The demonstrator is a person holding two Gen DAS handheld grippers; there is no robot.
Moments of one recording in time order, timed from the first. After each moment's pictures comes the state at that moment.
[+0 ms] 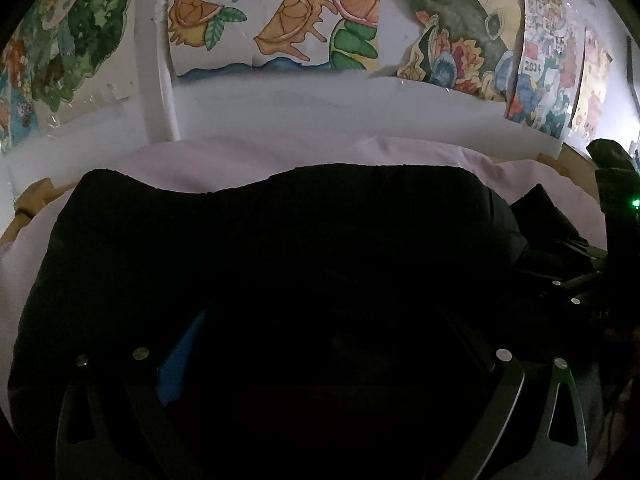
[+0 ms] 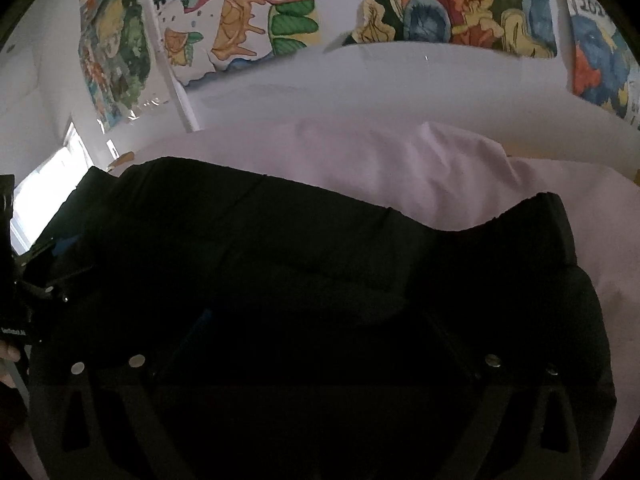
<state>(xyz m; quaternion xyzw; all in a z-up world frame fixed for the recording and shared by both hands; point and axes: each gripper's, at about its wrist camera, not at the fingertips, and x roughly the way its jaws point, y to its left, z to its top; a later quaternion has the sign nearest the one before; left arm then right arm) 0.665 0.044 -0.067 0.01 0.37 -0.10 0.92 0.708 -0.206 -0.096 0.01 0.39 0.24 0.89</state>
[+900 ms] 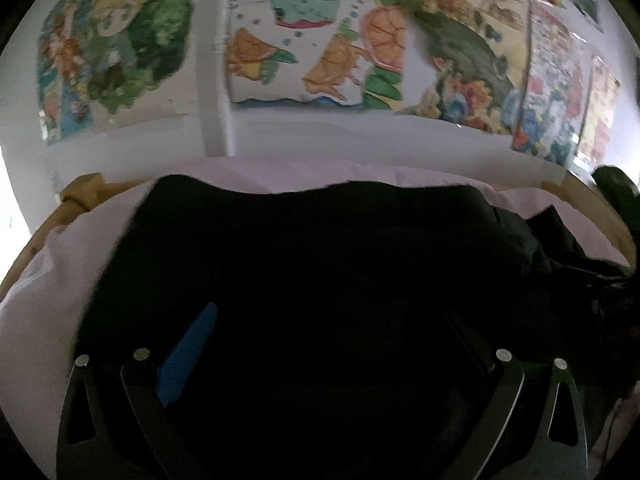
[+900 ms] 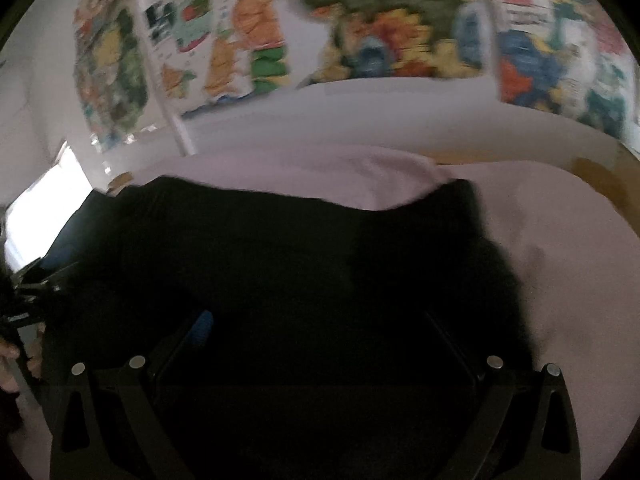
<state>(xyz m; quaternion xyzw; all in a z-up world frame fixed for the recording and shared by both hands) 0.611 0.062 -0.027 -0.01 0.34 -0.04 0.94 0.655 -0.264 -0.057 0.04 0.38 0.17 0.91</state>
